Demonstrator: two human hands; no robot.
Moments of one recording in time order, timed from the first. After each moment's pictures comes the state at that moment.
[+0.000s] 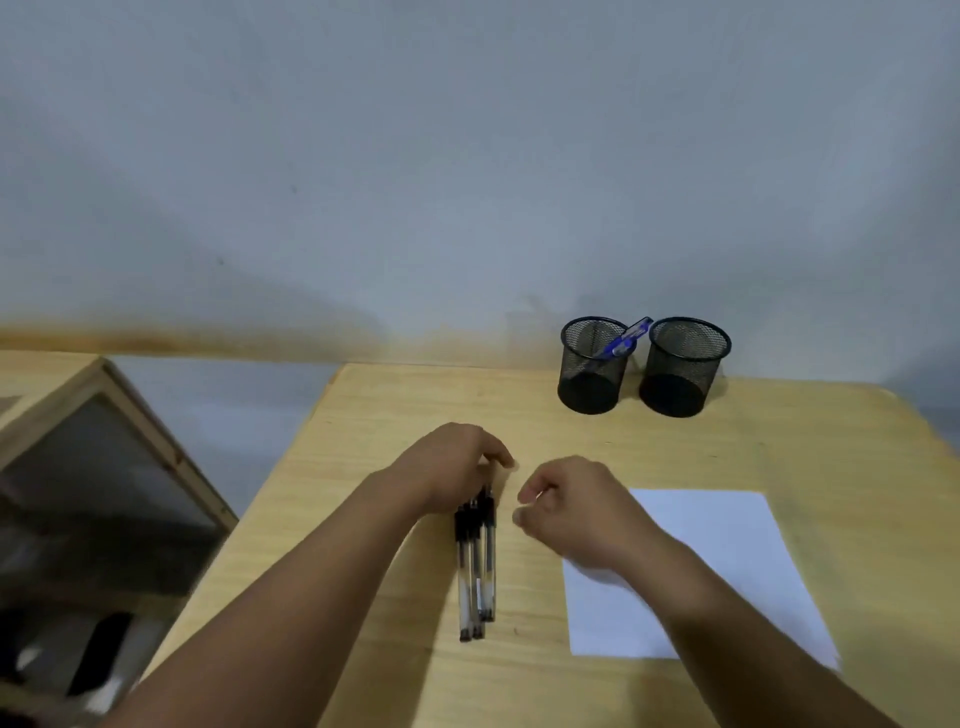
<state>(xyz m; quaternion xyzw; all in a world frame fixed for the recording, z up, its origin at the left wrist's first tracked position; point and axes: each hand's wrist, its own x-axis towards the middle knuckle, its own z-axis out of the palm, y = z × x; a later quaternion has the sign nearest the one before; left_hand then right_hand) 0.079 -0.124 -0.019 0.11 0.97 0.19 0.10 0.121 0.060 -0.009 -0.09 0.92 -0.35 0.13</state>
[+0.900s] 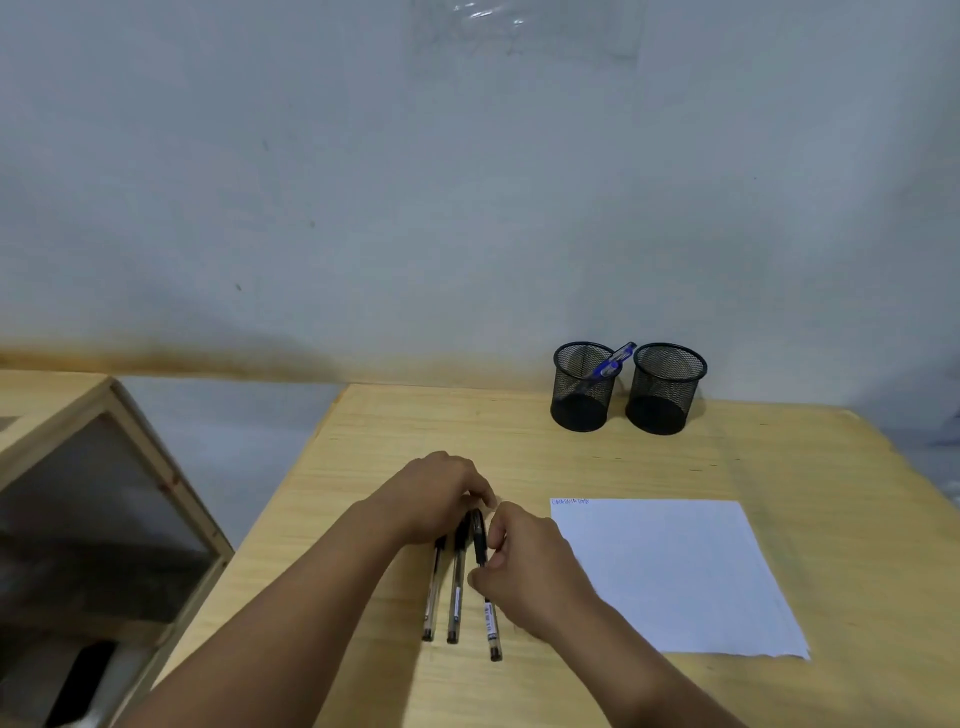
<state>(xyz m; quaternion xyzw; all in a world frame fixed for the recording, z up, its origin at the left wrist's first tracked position) 0.107 -0.142 -0.019 0.18 0.97 0.12 0.07 0.169 0.021 -0.026 -0.09 0.92 -0.37 0.12</state>
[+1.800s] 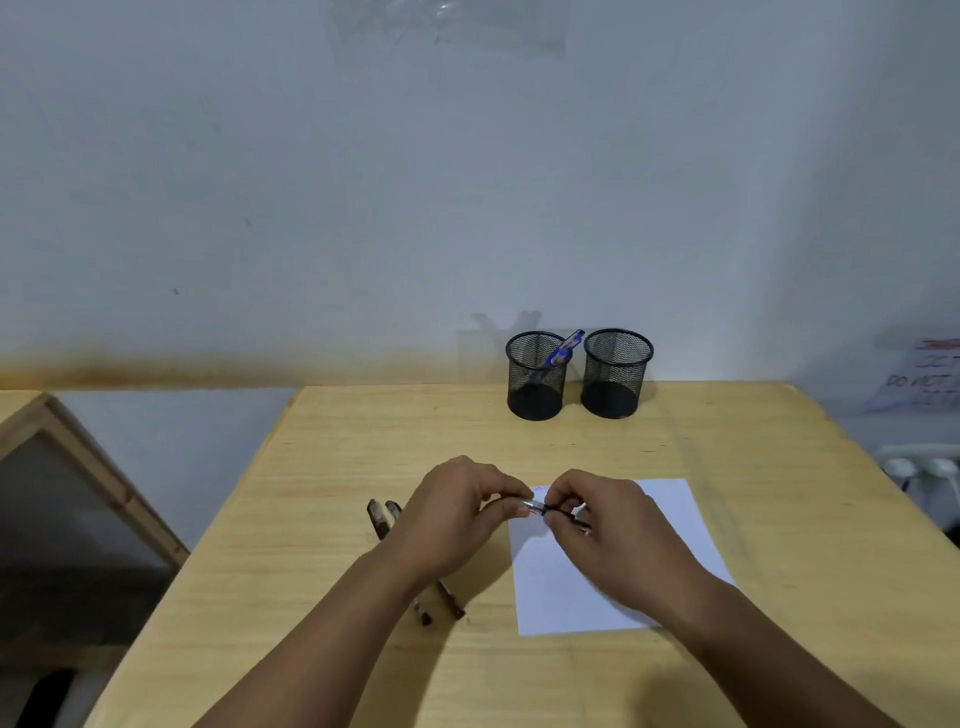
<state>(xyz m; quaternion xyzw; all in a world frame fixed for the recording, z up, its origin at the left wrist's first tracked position) 0.139 -0.068 -0.019 0.20 0.92 0.34 -0.06 0.163 0.134 -0.005 -0.13 0.93 -0.35 -0.01</state>
